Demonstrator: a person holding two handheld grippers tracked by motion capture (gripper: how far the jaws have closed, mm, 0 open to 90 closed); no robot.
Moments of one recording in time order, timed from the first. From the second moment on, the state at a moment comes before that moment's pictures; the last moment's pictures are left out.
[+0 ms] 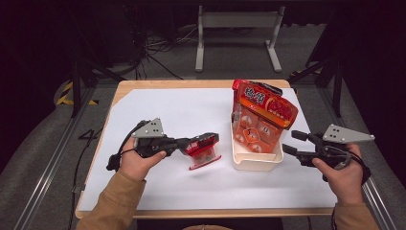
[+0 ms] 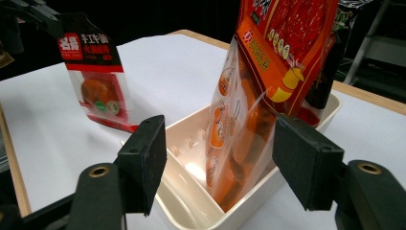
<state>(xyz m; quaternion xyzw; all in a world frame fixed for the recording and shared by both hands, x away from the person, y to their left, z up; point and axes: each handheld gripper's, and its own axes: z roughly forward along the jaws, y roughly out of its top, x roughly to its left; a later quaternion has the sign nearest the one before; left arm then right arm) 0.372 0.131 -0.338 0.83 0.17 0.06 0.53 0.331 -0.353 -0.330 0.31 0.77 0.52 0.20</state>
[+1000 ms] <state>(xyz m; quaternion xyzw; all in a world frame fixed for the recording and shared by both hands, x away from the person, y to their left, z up) 0.377 0.116 -0.300 0.84 0.11 0.07 0.53 0.333 -0.377 -0.343 0.35 0.76 0.50 0.22</state>
